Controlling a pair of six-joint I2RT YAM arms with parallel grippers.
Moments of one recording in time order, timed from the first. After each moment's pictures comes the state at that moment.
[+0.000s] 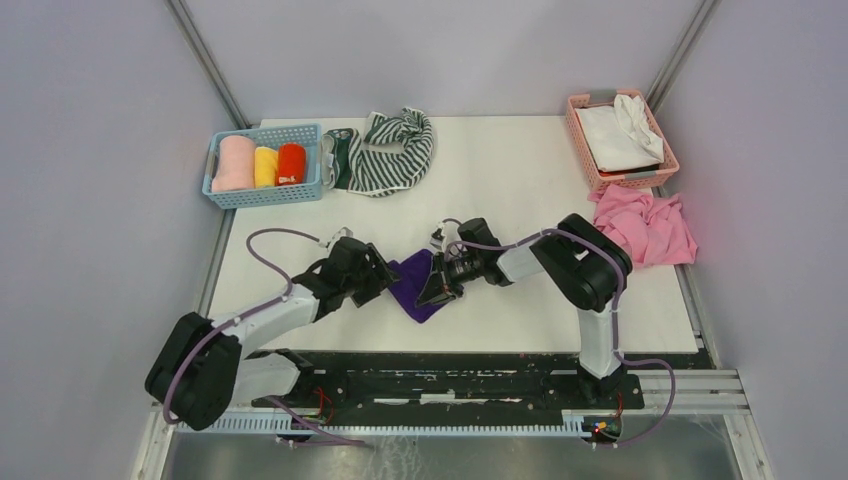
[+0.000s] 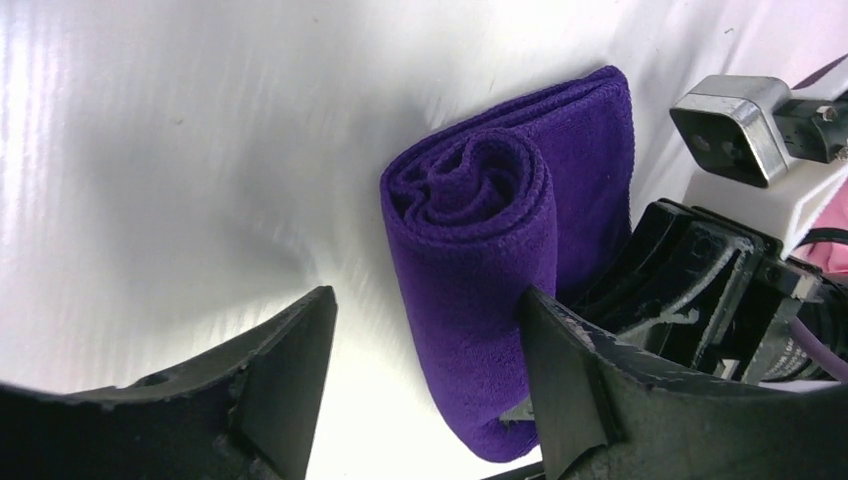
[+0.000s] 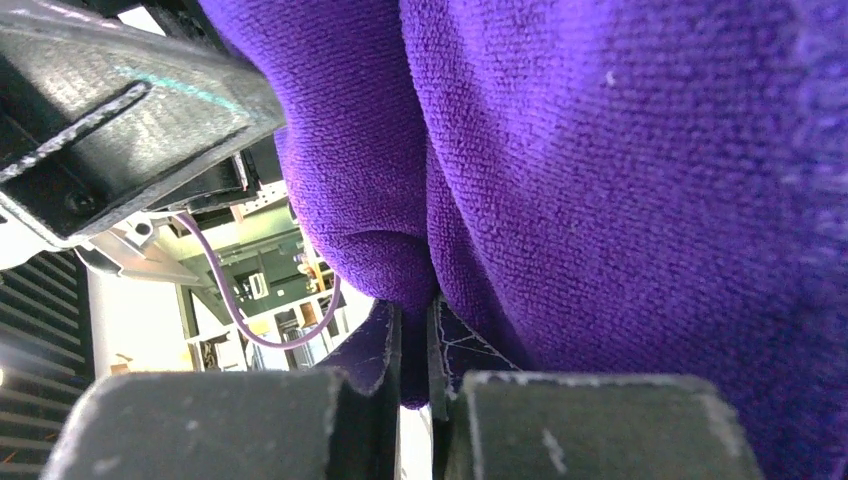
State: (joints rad) left arm -0.55 1.15 0.45 -0.14 -0.05 -1.04; right arm 0.67 2.01 0.85 0.39 -0.93 0.85
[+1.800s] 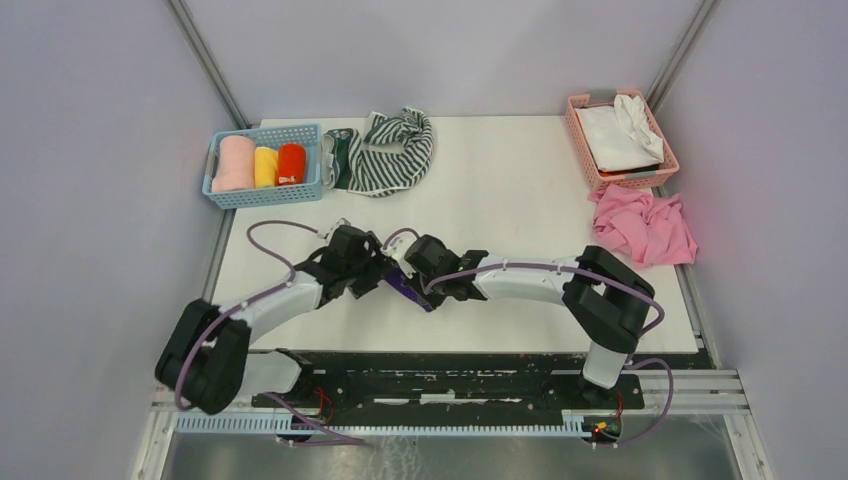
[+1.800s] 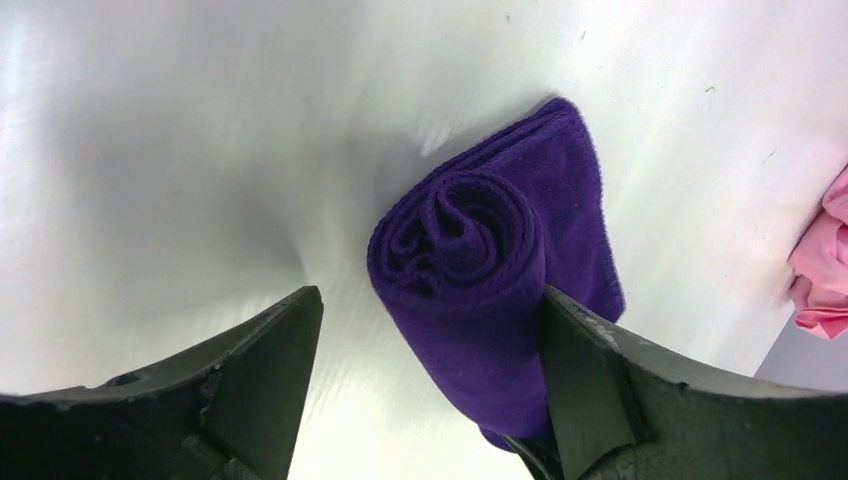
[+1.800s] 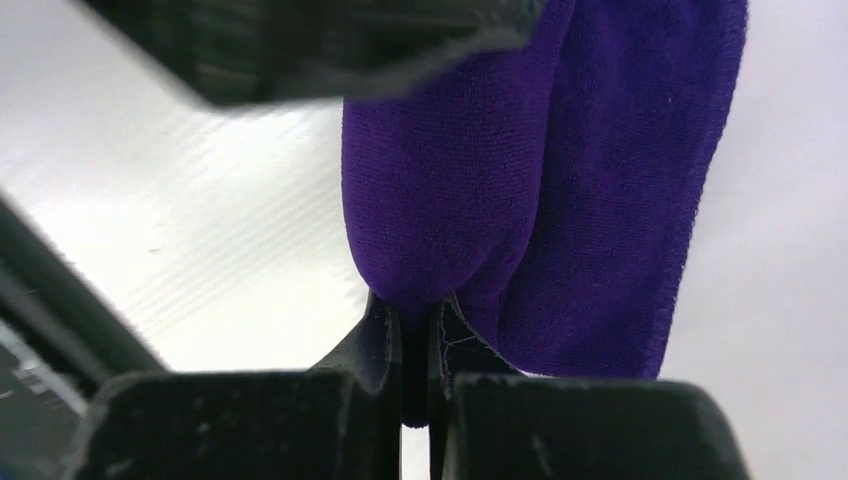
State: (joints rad) left arm -0.50 1.35 0.57 -0.08 -0.02 -1.03; right arm 1.06 1.78 1.09 -0.29 0.10 0.04
